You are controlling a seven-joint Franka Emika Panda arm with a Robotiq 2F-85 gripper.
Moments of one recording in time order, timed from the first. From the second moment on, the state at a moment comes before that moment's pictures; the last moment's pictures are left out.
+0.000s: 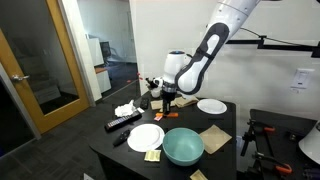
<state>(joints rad) -0.08 0.58 0.07 -2.09 -0.08 2.89 -0.48</state>
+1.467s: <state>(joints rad) -0.17 0.44 0.11 -2.13 -0.07 2.89 -0.45</state>
